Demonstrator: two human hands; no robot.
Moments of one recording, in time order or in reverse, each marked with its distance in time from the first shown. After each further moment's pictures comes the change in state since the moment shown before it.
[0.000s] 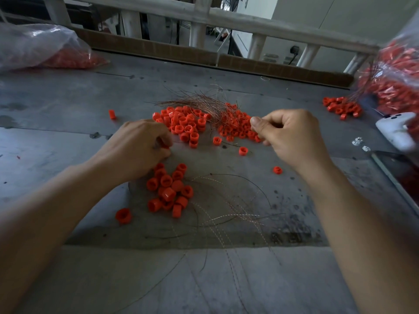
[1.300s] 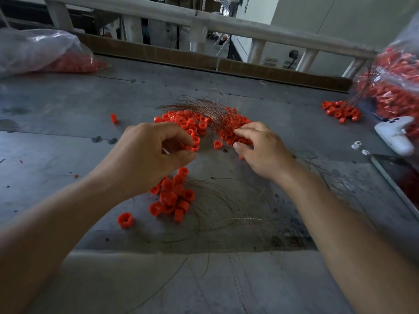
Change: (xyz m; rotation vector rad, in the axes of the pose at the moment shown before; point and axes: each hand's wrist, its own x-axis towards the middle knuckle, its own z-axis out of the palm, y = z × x) left_hand -0.020 0.034 -0.016 -0.420 0.036 0.053; right_hand 0.009 0.021 0.035 -0.309 -0.261 -0.129
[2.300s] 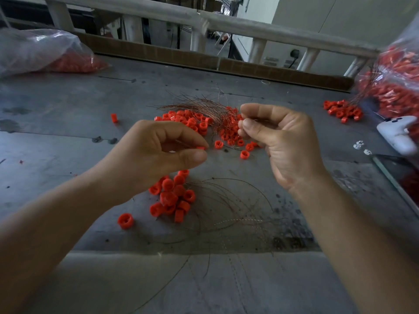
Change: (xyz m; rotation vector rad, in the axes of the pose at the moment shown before) left_hand -0.003 0.019 -0.003 -0.471 -0.118 -0.067; right_hand -0.029 -0.037 -0.035 1.105 0.234 0.063
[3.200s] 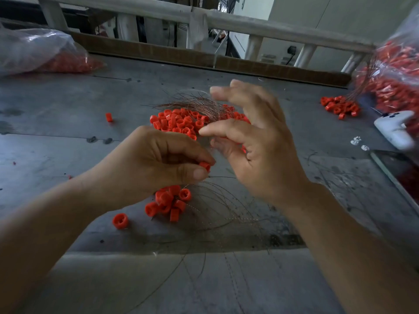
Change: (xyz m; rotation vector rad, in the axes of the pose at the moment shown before) left_hand -0.006 0.003 -0.001 -0.047 -0.197 0.034; right_hand -0.015 -0.001 0.015 -0.904 -0.132 -0.855
